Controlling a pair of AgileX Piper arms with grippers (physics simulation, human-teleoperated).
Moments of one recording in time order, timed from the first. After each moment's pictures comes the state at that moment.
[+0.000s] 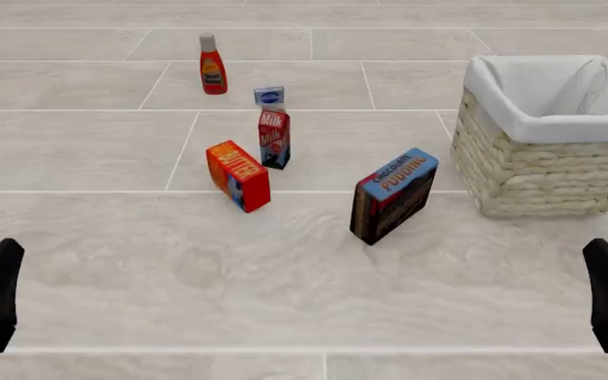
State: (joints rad) left arm 0.00 0.00 0.00 0.00 0.00; right arm 0.01 0.00 0.00 0.00 0.01
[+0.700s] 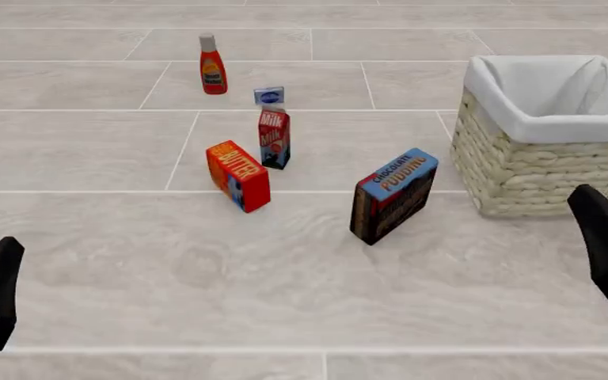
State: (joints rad) left arm 0.00 0.01 -0.01 0.00 0.00; right arm 0.18 0.25 -0.21 -0.03 -0.05
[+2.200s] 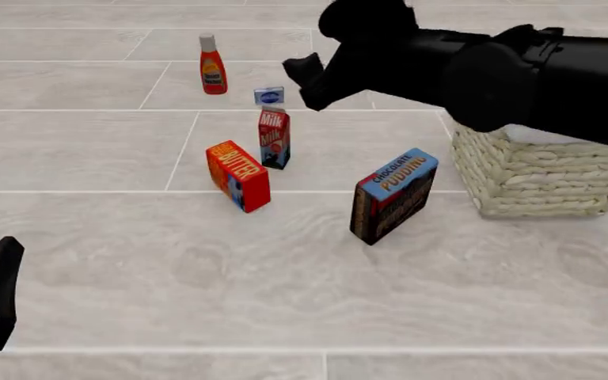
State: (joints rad) left arm 0.00 0.01 -0.01 0.00 0.00; right arm 0.63 1.53 -1.21 -0.02 -0.37
